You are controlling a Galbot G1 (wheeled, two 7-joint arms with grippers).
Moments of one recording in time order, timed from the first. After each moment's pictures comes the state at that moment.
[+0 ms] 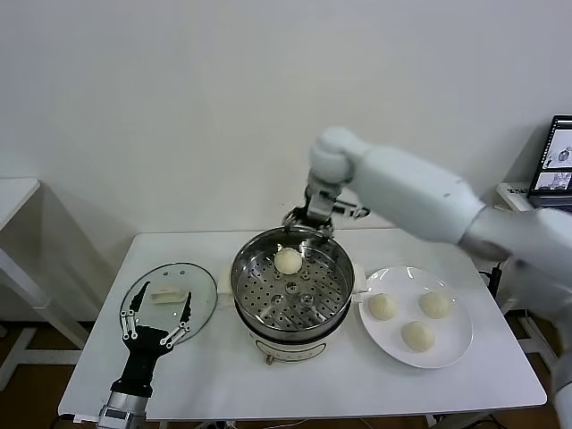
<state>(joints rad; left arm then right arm) 1.64 -1.21 -0.54 -2.00 0.06 -0.39 -0.12 0.49 1.05 -0.99 1.18 -0.05 0.36 -1.32</state>
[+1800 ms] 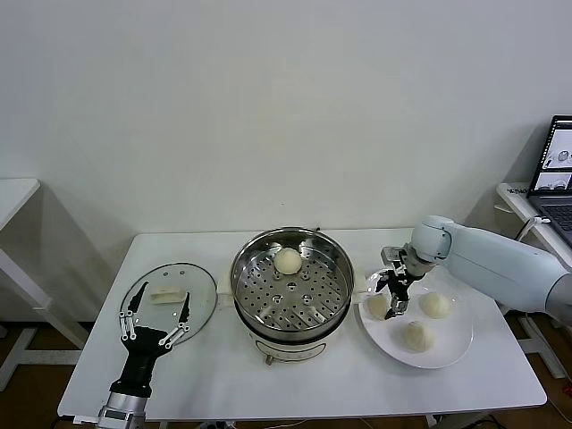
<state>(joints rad) 1.64 -1.22 -0.55 -1.98 0.07 -0.41 -0.13 0.20 0.84 -1.21 1.08 0.26 -0.19 -1.03</state>
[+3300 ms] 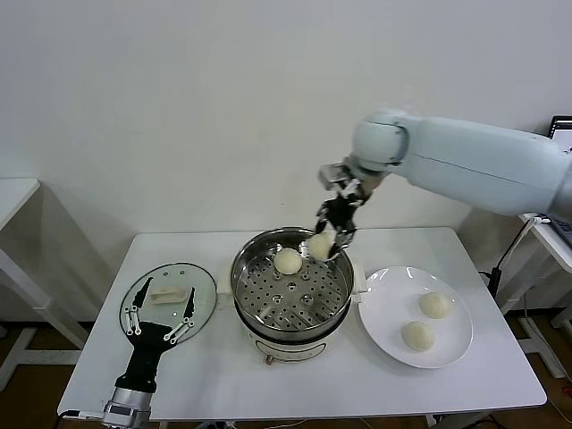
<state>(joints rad) 1.61 -1.23 -0.53 -1.99 0.07 -0.40 -0.13 0.76 1.13 -1.46 1.33 0.57 -0.26 -1.13</state>
